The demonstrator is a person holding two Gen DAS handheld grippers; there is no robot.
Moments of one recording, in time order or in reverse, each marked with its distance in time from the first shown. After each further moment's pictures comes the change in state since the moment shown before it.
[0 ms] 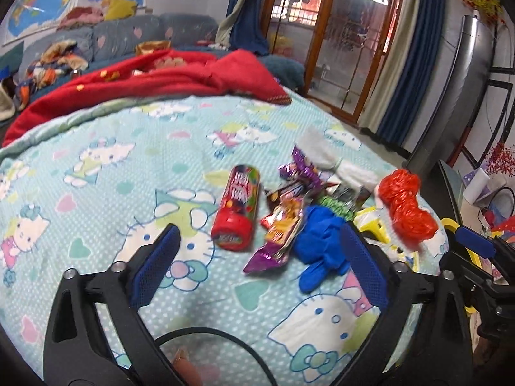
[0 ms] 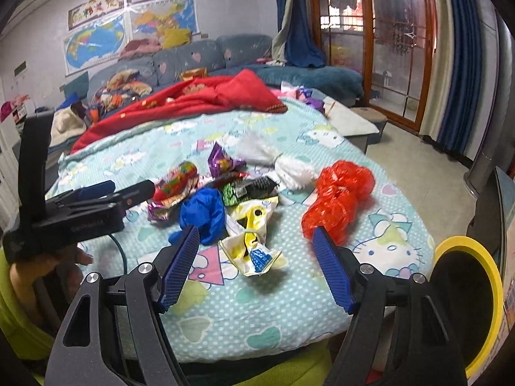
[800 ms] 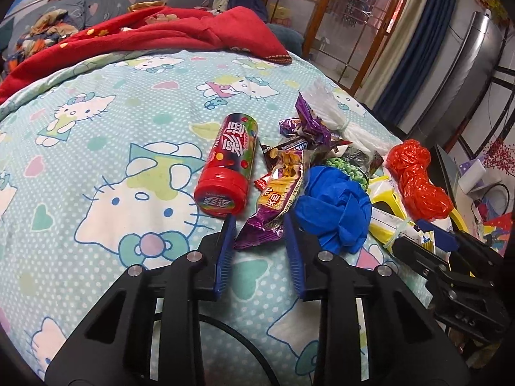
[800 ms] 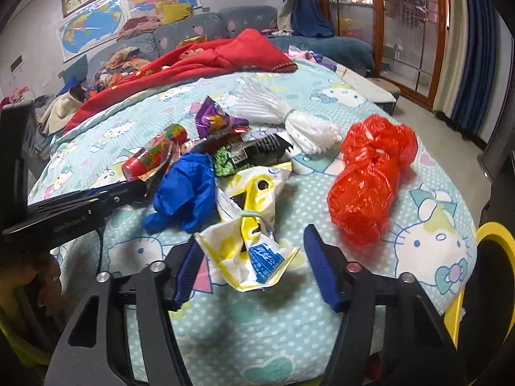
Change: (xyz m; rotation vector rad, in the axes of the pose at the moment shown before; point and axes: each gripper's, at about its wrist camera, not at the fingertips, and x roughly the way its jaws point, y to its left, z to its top) left arm 0.035 0.002 -0.018 -0.038 0.142 -0.051; right arm 0.069 -0.012 -0.010 0.038 0.131 0.055
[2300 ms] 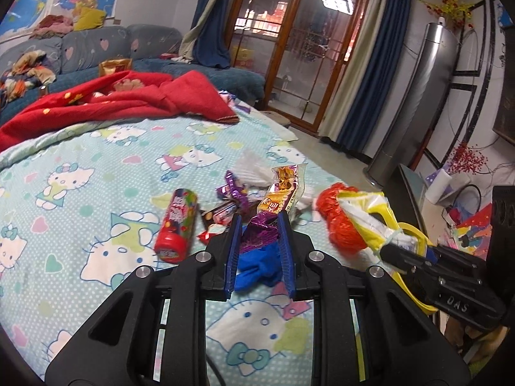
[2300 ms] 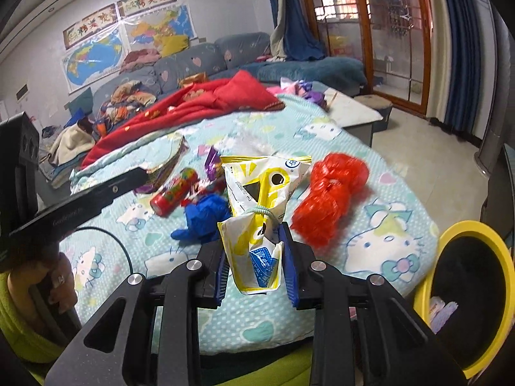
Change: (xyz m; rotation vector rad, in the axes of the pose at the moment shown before) left arm -0.074 -0.052 0.021 0.100 -0.204 -0.123; right arm -0.092 -0.016 0.006 0.056 -0.161 0.013
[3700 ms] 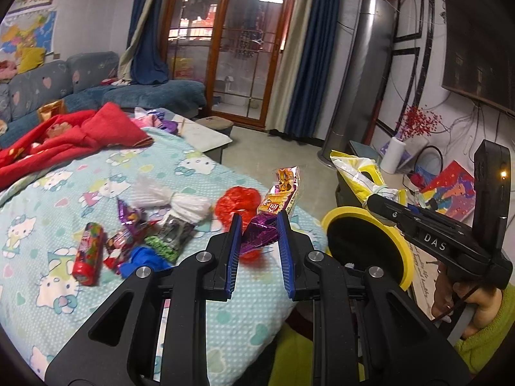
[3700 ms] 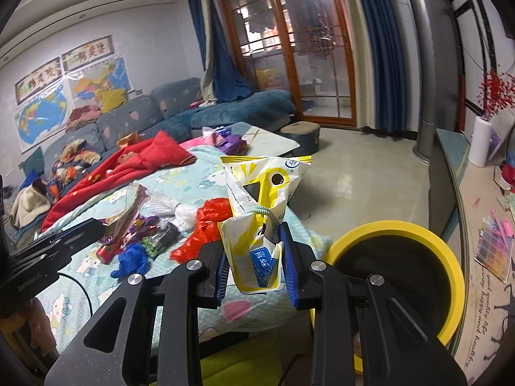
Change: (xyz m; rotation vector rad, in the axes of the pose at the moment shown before) left arm 0.001 -0.117 0.002 0.216 0.003 -0.174; right arm -0.081 -0.091 -0.011 0.193 -0.184 -0.248
